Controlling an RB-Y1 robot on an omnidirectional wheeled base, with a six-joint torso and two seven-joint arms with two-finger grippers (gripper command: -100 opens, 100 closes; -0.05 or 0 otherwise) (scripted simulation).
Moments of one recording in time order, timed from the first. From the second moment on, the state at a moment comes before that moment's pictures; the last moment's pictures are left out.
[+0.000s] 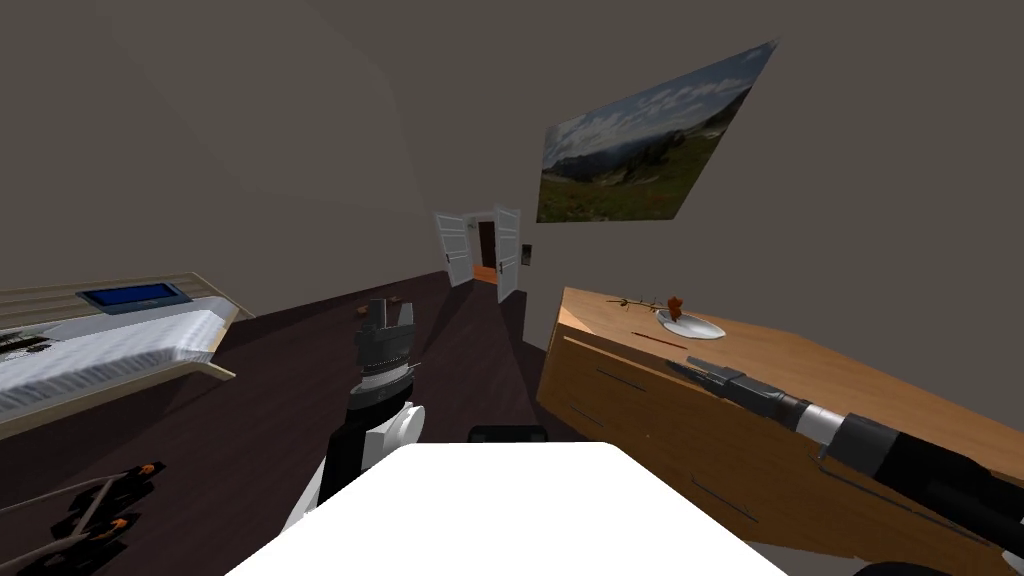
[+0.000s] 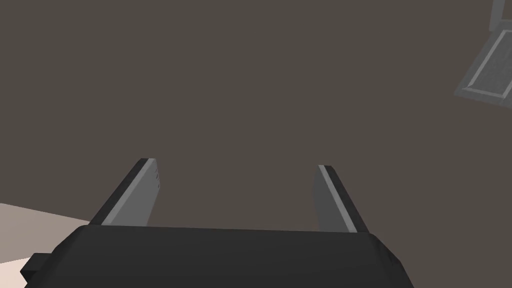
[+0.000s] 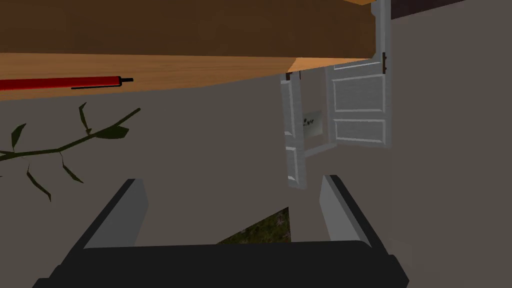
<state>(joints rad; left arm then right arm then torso) 0.54 0.00 0.00 -2.36 0.07 -0.61 -0.15 0.92 -1.08 -0.63 -1.54 0.43 -0.82 -0.08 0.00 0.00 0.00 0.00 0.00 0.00</state>
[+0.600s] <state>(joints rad) 0.54 0.00 0.00 -2.36 0.07 -0.61 -0.15 0.96 -1.24 -0.65 -1.43 0.52 -0.90 -0.07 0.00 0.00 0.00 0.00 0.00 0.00</state>
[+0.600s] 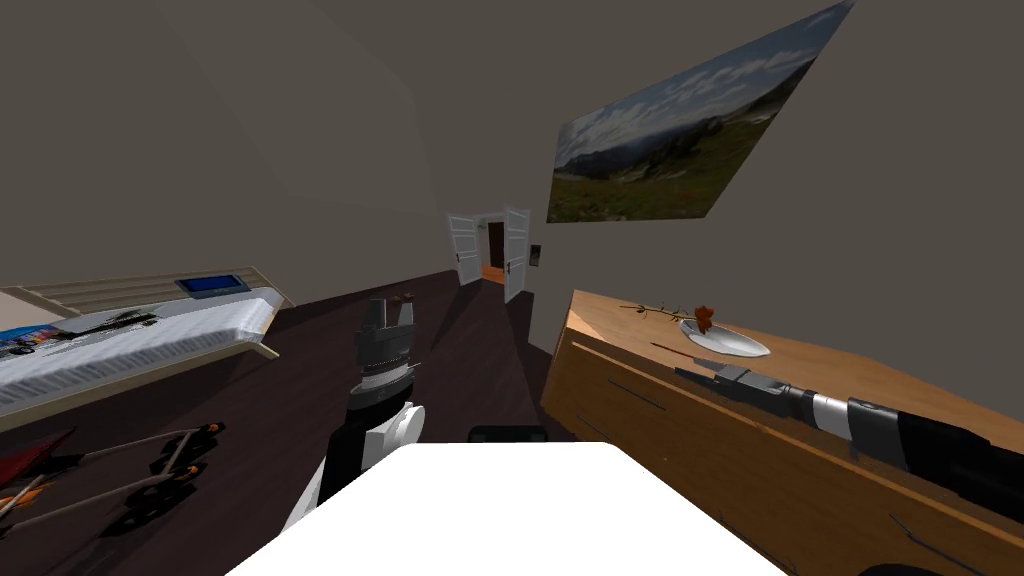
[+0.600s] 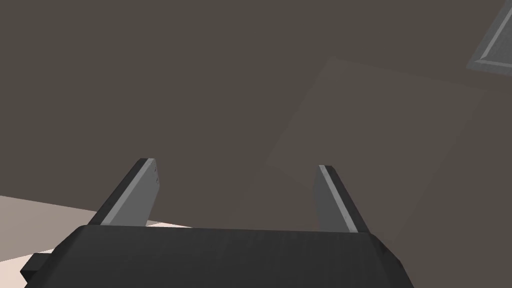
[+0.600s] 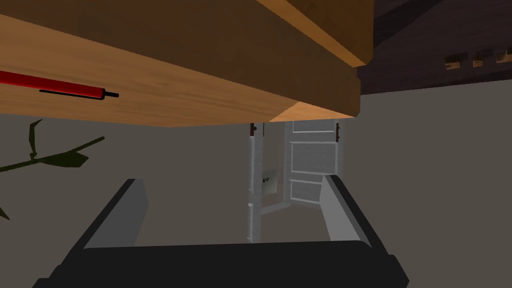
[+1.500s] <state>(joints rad) 0.54 0.00 0.00 -2.36 0.07 -0.61 -0.15 1.03 -1.51 -0.61 -1.24 0.70 -1.03 -0.04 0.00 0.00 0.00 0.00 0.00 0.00</state>
